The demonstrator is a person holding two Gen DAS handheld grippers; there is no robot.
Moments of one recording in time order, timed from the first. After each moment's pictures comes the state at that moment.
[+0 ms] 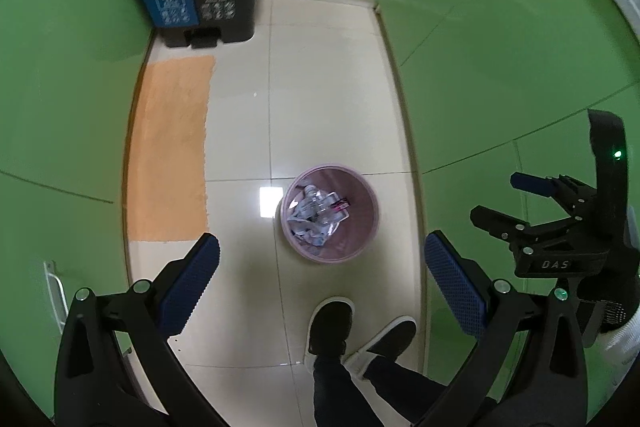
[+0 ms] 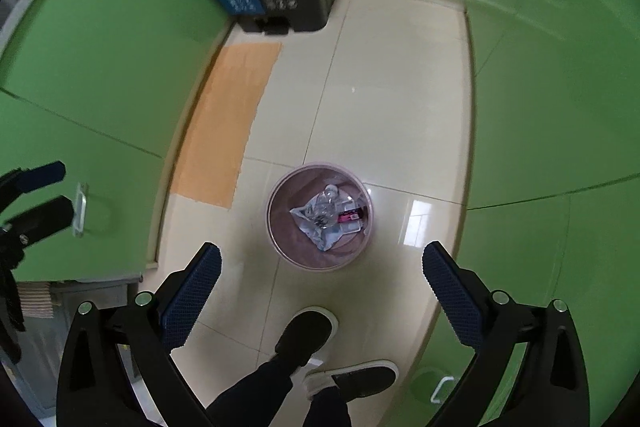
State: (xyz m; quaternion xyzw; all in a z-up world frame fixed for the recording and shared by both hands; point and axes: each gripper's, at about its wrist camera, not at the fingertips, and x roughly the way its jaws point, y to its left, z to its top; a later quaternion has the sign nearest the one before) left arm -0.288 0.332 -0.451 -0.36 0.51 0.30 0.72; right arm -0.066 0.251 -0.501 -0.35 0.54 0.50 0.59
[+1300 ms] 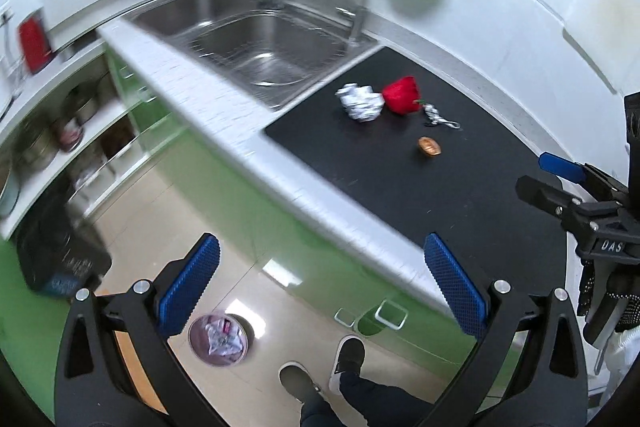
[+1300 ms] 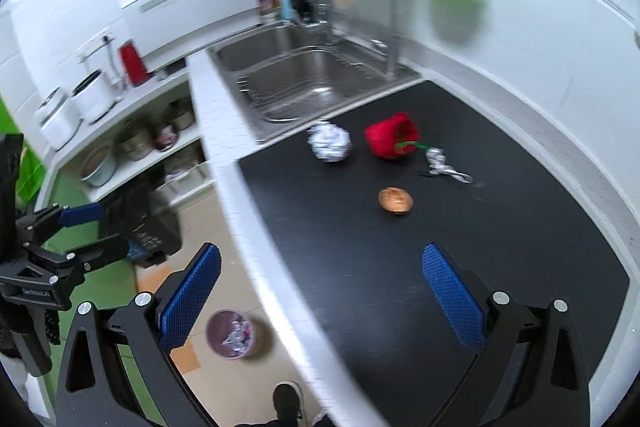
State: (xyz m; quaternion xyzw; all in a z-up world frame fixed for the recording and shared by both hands) left arm -0.020 0.099 -0.089 -0.10 0.45 -0.01 0.88; right arm 0.063 -0.117 -0.085 -0.07 0.41 0.25 0.87
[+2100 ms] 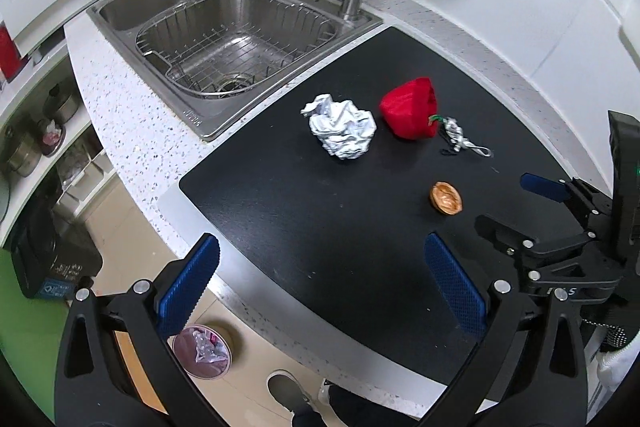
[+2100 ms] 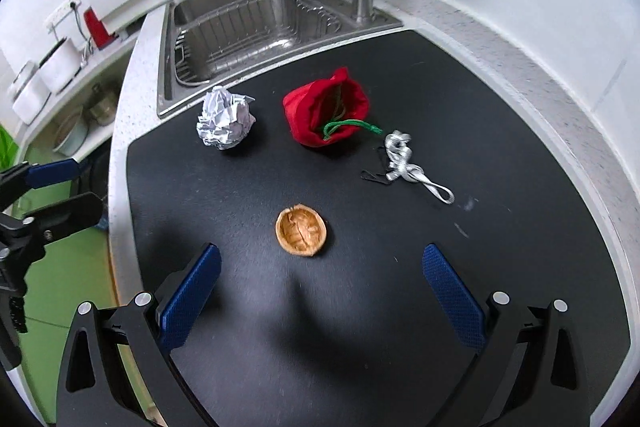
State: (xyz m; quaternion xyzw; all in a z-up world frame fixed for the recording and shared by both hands) left arm 0.127 0.057 -0.145 -0.10 0.50 0.02 0.86; right arm 0.196 -0.128 -0.170 -0.12 0.48 0.25 0.83
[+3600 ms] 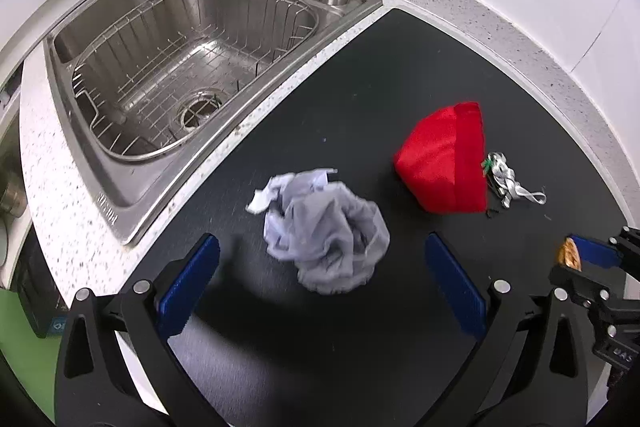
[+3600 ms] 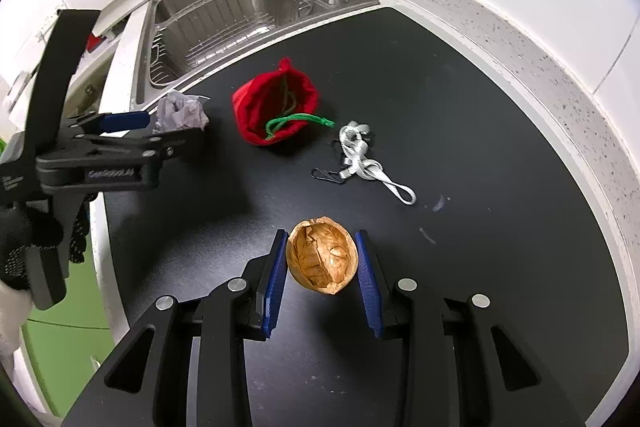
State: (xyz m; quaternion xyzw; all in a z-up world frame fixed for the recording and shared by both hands) left arm 0.255 0.037 -0.199 -0.05 0.52 0.01 0.85; right arm 0.231 -0.162 -0.175 -0.10 0.51 0.24 0.82
